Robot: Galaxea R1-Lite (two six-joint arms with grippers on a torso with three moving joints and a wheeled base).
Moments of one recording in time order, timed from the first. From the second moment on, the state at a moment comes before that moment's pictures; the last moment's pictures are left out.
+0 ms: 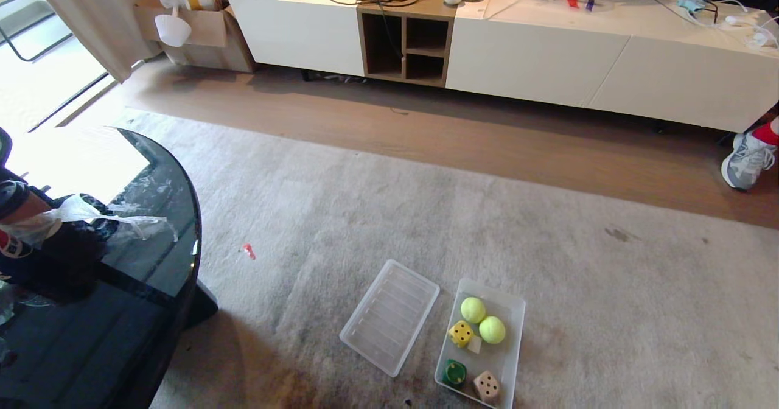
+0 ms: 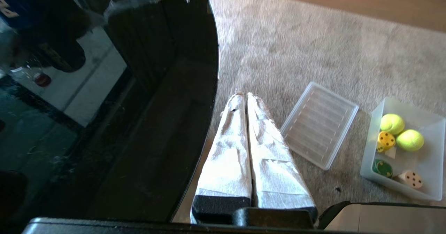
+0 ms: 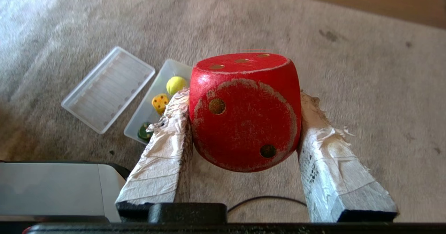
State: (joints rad) left arm 0.00 0.00 0.00 0.01 0.01 -0.01; right arm 0.00 0.00 -0.09 0.22 0.01 -0.05
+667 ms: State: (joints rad) left arm 0.00 0.00 0.00 0.01 0.01 -0.01; right arm 0.00 0.00 -0.09 0.22 0.01 -0.05
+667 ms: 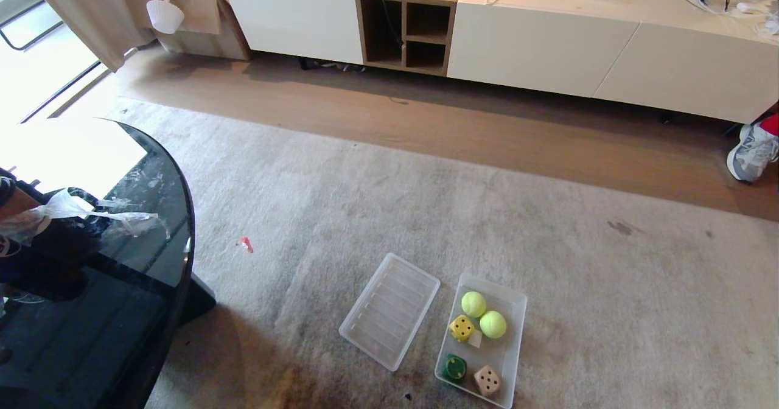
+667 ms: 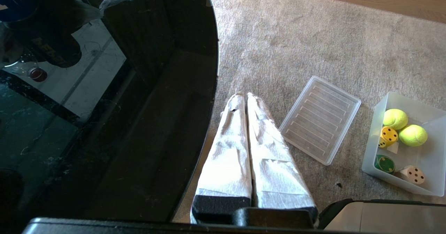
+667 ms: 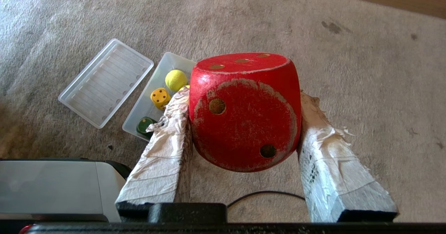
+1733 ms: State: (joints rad) left arm 0.00 0.00 0.00 0.01 0.01 -0.01; right arm 0.00 0.00 -0.09 0.22 0.01 -0.05
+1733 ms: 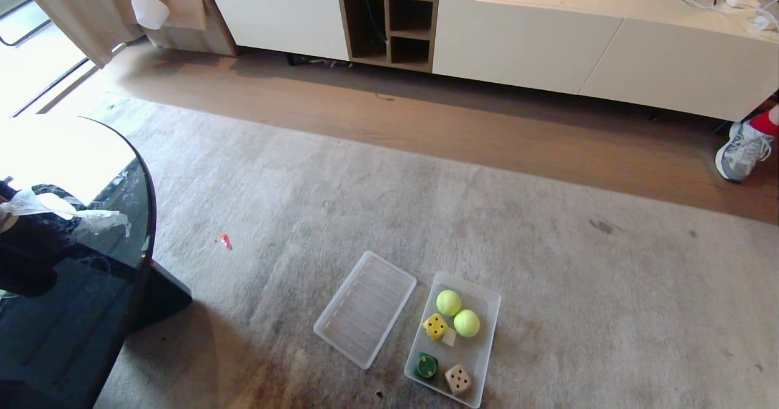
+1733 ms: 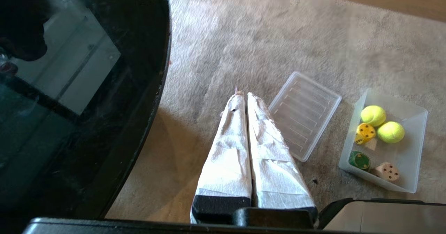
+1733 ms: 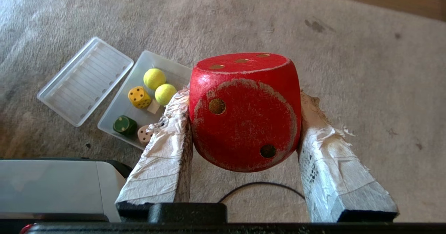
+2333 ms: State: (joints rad) left arm 0.00 0.00 0.00 0.01 0.01 -0.01; right arm 0.00 0.00 -0.09 0.22 0.01 -0.05
